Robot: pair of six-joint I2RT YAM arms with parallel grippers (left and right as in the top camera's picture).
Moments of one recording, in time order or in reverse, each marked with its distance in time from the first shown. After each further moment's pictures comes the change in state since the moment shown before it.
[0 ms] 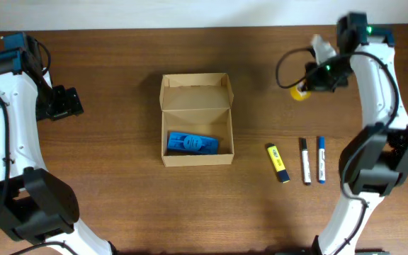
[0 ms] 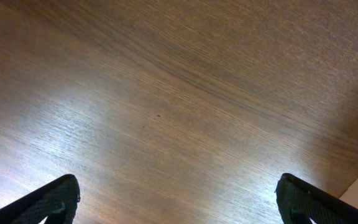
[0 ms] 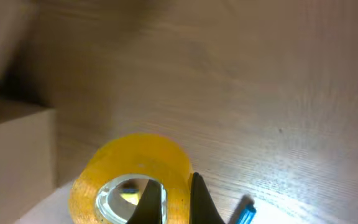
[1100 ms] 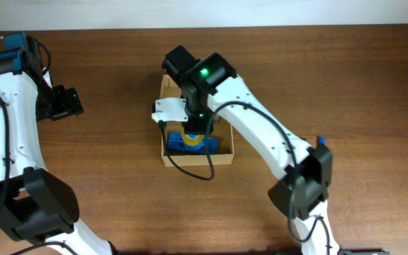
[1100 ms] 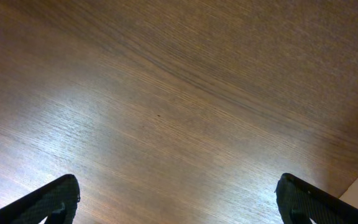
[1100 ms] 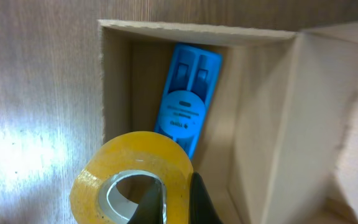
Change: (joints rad) left arm 0.000 0.000 0.000 0.000 0.000 0.000; right arm 0.790 0.050 0.120 -0.090 0.127 -0.671
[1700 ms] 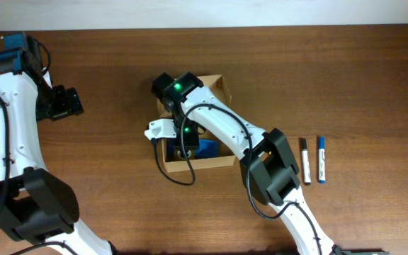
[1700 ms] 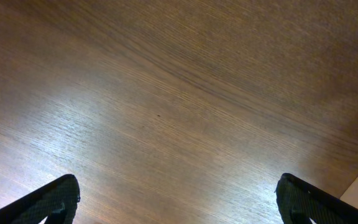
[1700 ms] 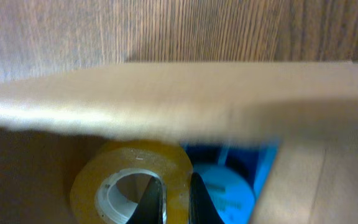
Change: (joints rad) left arm 0.000 0.000 0.000 0.000 0.000 0.000; right arm 0.037 0.237 -0.019 0.049 -0.095 0.029
